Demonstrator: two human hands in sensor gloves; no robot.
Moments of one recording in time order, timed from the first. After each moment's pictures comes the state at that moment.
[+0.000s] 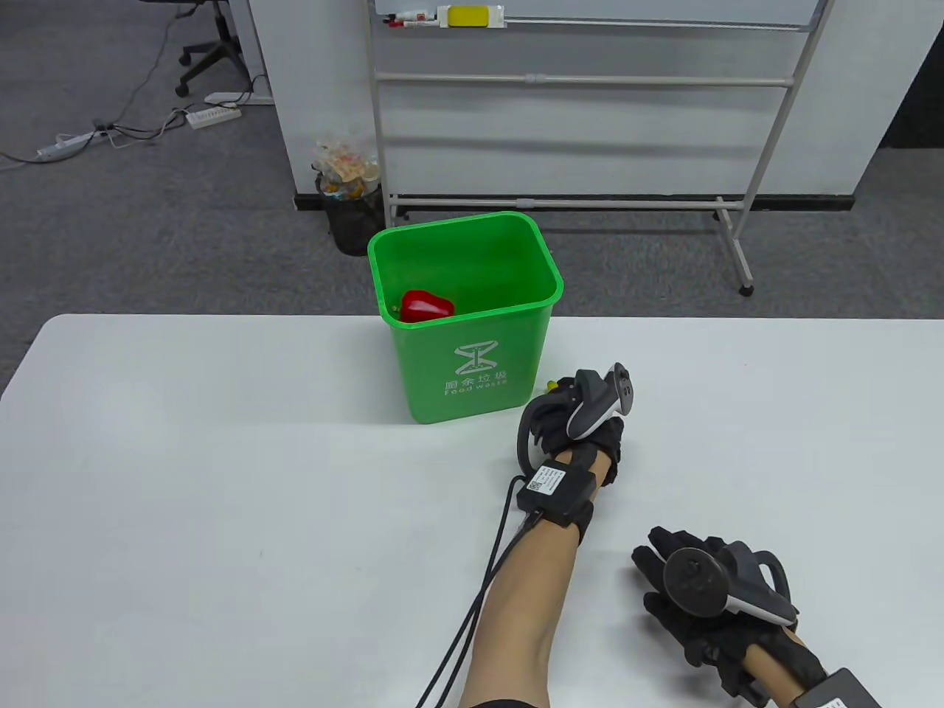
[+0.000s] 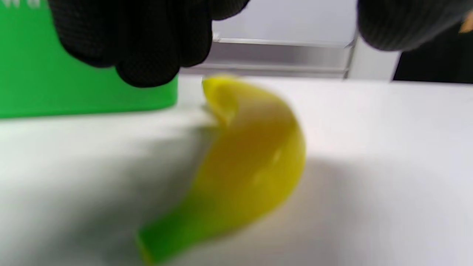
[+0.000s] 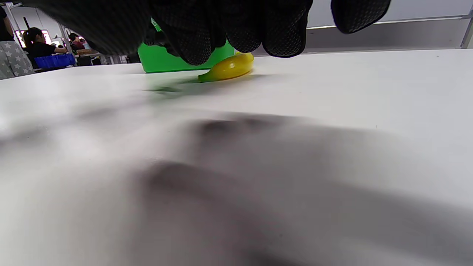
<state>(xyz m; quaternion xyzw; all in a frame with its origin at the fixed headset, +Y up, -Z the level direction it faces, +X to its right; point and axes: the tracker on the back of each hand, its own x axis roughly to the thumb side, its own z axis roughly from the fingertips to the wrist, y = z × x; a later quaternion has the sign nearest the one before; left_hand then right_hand) 0.112 -0.744 -0.532 -0.11 0.03 0.00 0.99 0.231 -0.739 -0.303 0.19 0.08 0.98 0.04</state>
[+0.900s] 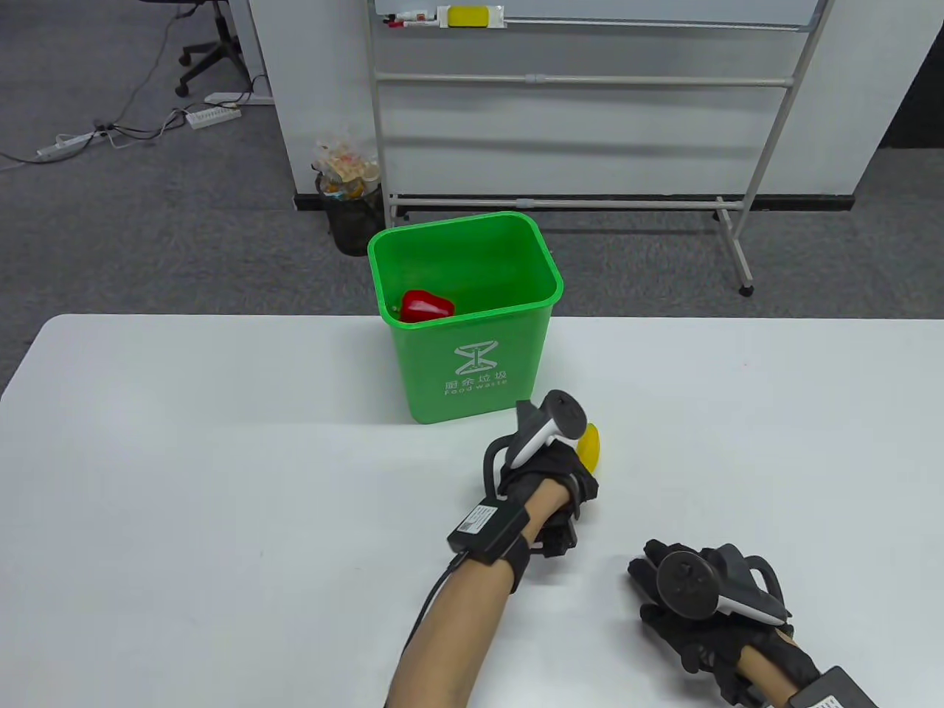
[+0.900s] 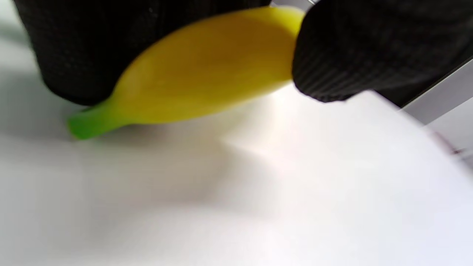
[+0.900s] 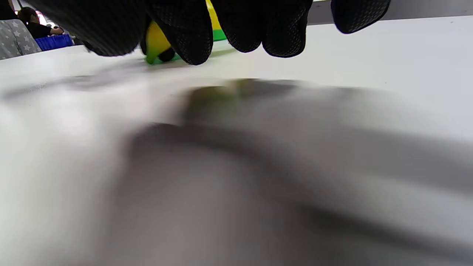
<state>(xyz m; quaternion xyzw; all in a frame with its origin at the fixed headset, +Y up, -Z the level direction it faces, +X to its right) 0.028 -0.754 -0.461 -0.27 -0.08 0.28 0.92 0.229 -0.757 -0.304 0.19 0.13 0.97 0.04</state>
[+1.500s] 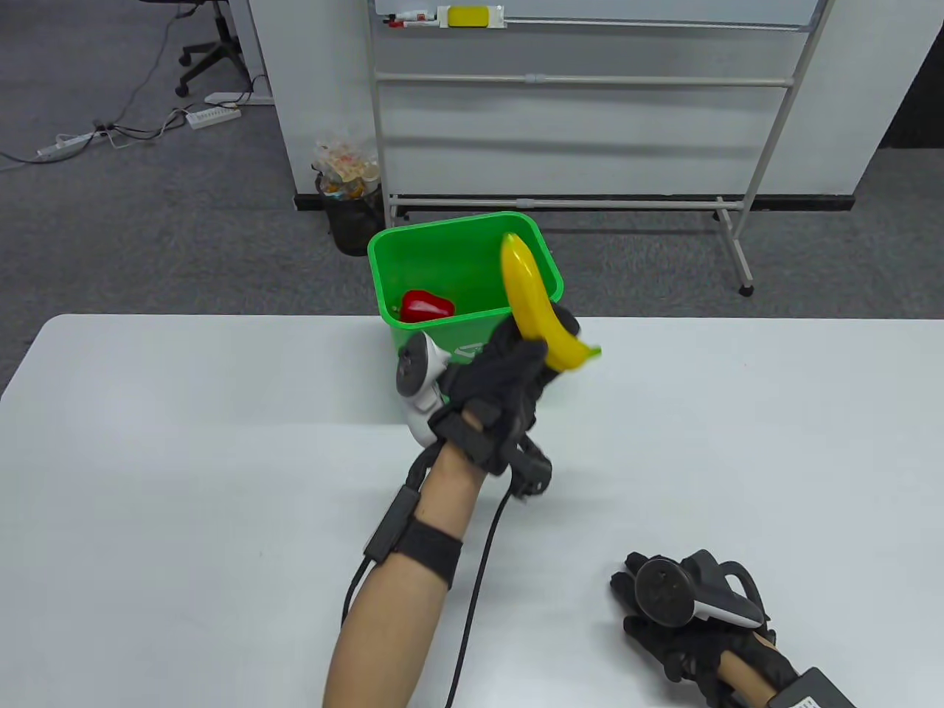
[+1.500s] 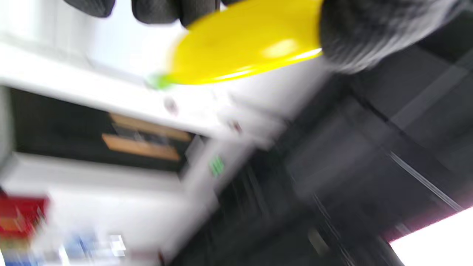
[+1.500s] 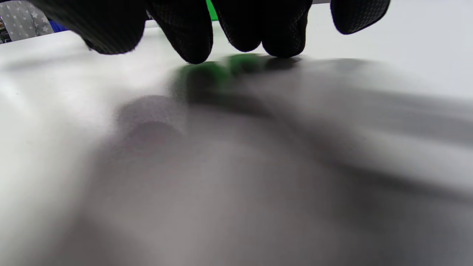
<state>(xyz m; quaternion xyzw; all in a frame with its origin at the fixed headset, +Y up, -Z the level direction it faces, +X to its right) -0.051 -0.584 -0.477 -0.06 -0.16 0.82 0.55 0.206 -0.770 -0.300 0.21 0.16 0.96 0.03</state>
